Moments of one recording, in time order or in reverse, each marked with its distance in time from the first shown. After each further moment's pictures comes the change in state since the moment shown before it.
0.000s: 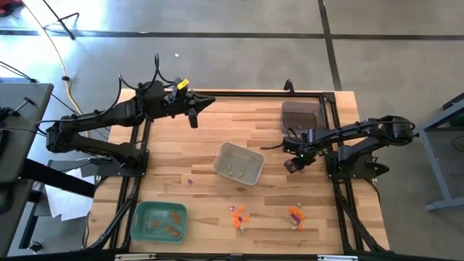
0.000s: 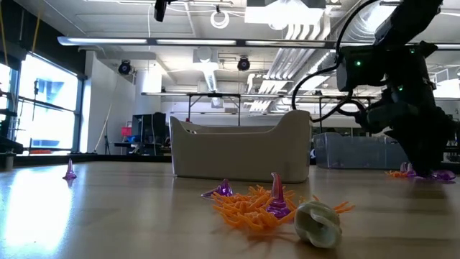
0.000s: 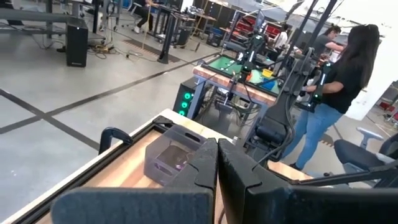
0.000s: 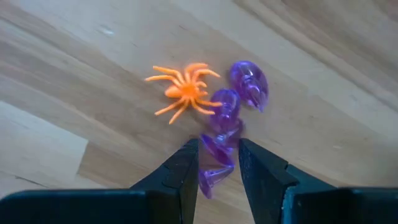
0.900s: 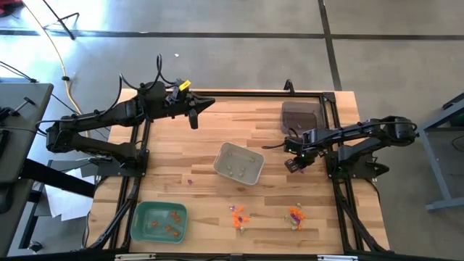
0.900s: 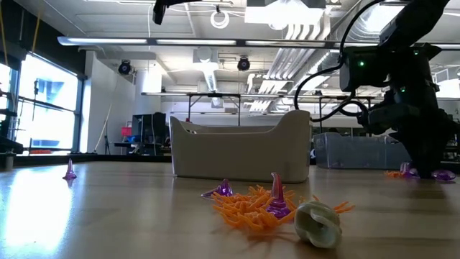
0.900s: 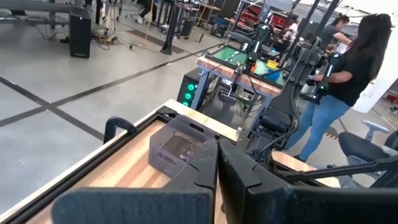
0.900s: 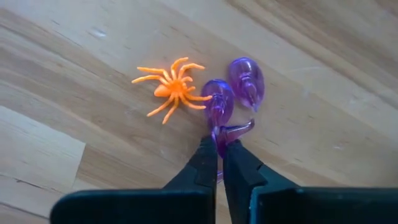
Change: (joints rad) left arm 0.000 0.000 -0.001 -0.044 -0.002 0.000; right arm -0.001 -0.002 -0.049 0.046 -0.004 0.020
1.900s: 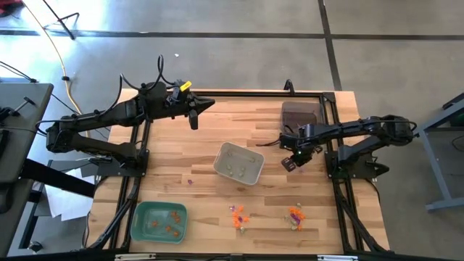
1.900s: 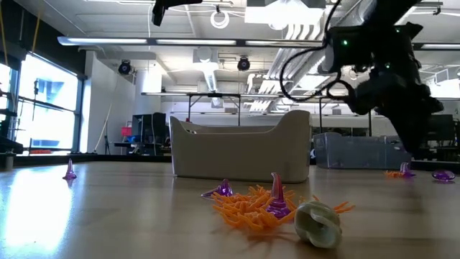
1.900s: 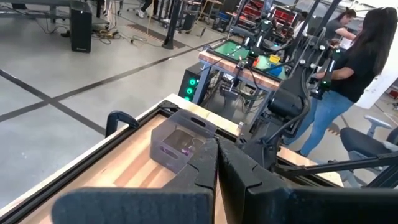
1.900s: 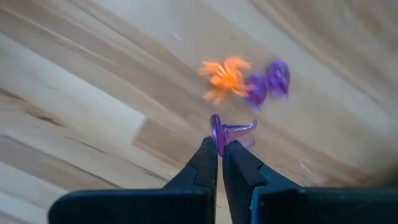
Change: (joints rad) left arm 0.000 0.000 0.000 -0.024 0.000 0.000; right arm 0.001 0.003 0.213 -0.202 -0.028 -0.069
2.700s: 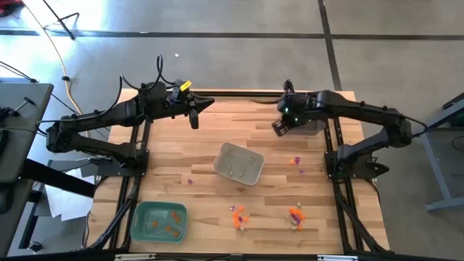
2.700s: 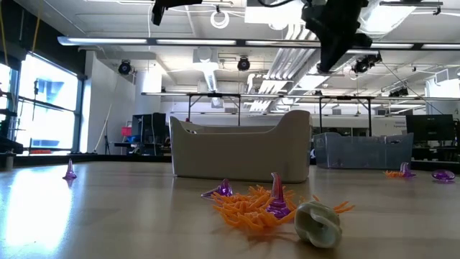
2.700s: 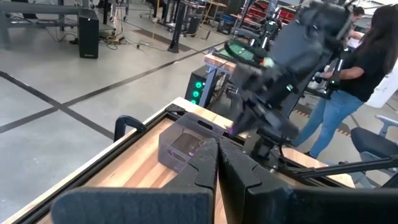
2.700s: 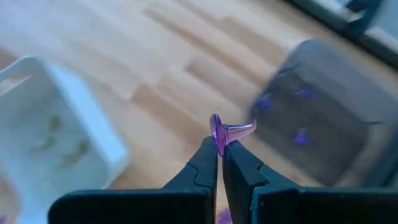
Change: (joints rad) left arm 0.000 0.000 0.000 0.005 -0.027 0.029; right arm -0.145 -0.002 0.621 -0.249 0.421 -0.206
